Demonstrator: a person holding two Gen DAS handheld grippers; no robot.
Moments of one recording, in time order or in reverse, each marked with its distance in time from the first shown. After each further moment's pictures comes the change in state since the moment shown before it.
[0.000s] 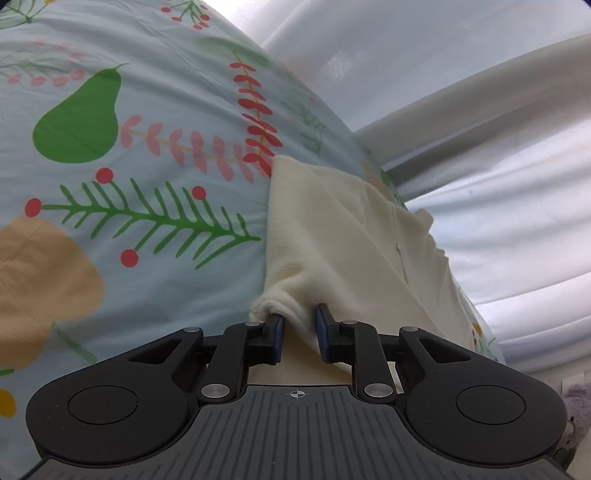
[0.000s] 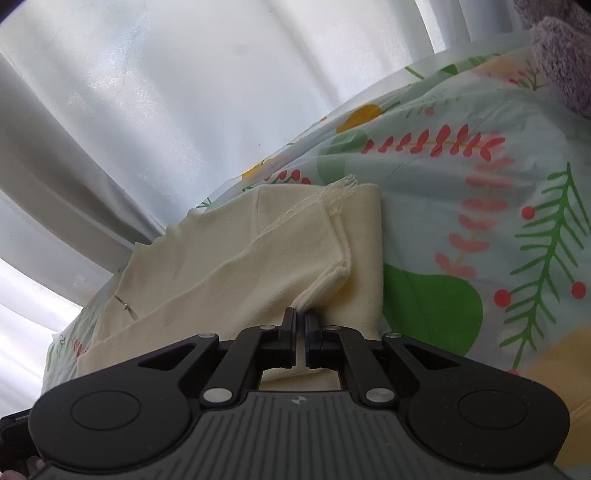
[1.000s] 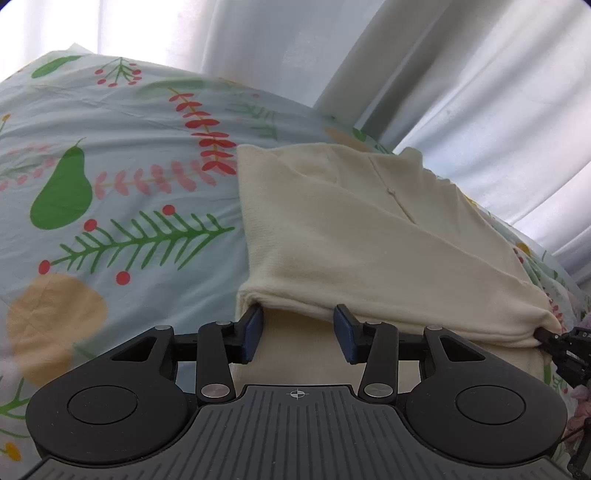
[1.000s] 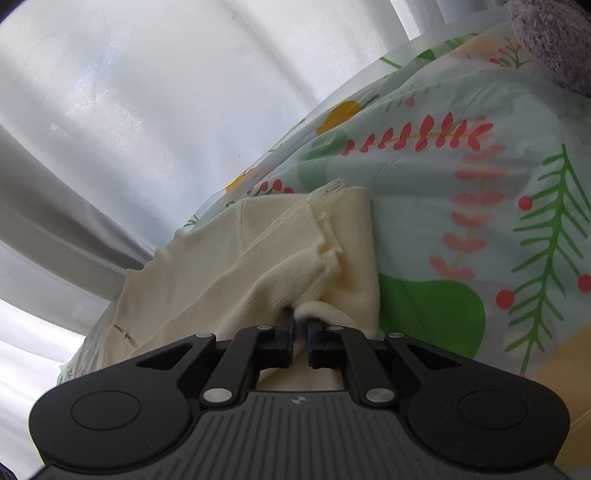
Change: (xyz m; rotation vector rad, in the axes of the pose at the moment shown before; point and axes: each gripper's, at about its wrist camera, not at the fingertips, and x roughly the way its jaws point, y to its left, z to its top) left arm 0.000 -0.042 -0.034 0.361 -0.007 0.180; right arm 0.011 -0.010 0.014 0.140 0.011 -0.010
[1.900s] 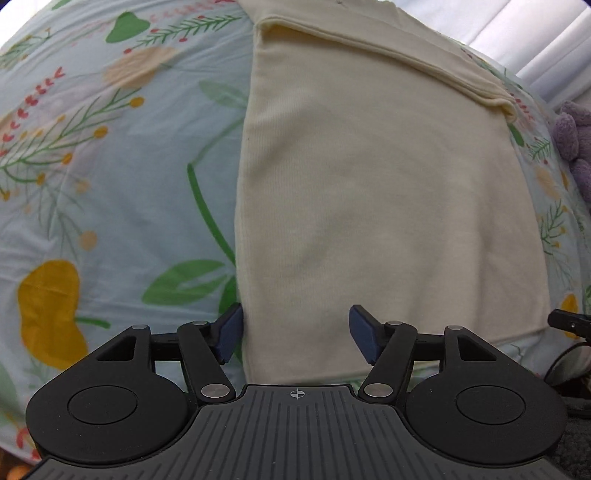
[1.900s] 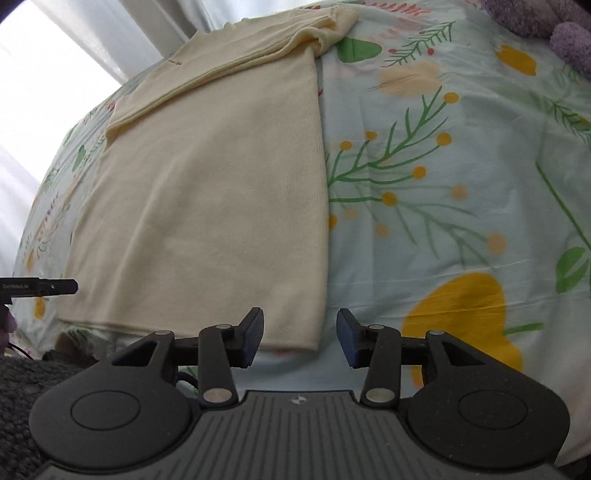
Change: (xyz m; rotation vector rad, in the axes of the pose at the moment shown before) left arm -0.135 0.017 -0.180 0.189 0.353 0.017; right arm -0.218 -0.059 -0.179 -0.446 0.391 -0.066
